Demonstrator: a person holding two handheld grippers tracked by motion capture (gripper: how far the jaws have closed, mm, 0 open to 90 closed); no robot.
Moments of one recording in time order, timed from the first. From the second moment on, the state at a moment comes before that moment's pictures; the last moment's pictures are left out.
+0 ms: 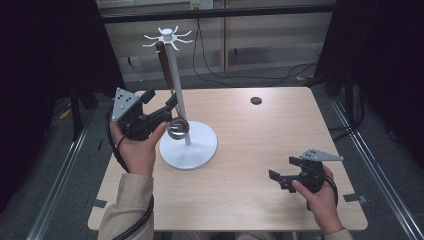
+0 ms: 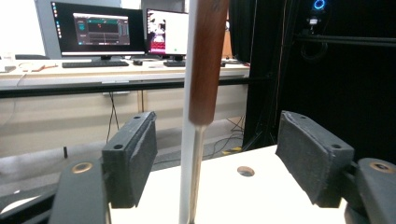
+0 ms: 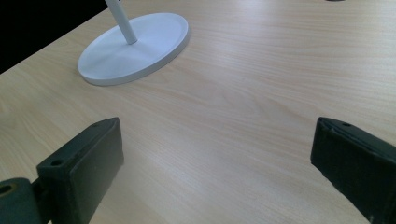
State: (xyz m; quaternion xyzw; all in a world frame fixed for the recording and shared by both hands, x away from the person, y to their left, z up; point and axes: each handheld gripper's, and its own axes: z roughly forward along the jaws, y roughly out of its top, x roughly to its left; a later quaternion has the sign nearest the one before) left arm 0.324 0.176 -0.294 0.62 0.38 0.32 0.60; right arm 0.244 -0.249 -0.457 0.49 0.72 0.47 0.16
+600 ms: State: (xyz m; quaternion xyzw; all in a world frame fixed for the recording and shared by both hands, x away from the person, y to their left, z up) left arm 0.312 0.181 -0.330 0.65 0.38 0.31 0.59; right arm 0.245 -0.250 -0.457 0.49 0.72 0.47 0.16
